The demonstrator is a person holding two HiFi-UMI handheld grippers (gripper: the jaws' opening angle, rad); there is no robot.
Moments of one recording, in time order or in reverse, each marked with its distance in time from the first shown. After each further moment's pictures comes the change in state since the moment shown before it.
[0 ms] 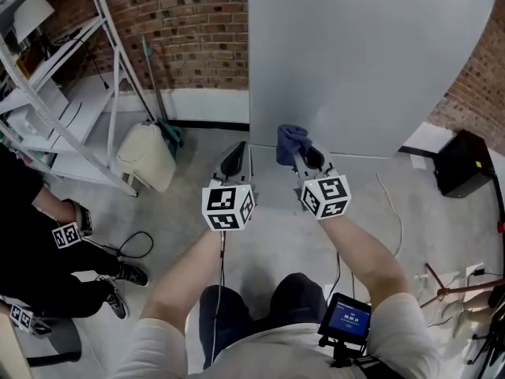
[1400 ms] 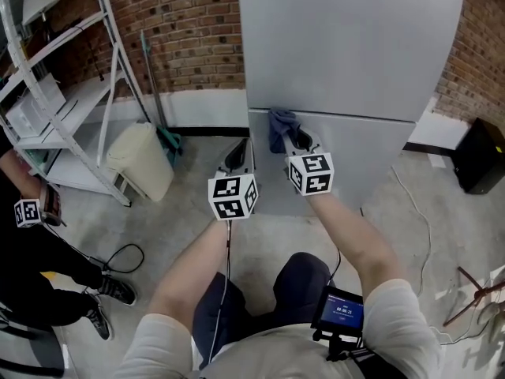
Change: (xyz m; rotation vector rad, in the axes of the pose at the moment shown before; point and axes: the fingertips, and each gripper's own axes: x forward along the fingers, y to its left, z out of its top) left arm 0.009 0.033 -0.185 0.065 -0.067 0.009; right arm 0.053 -0.003 -0.175 -0.072 -0.067 -0.068
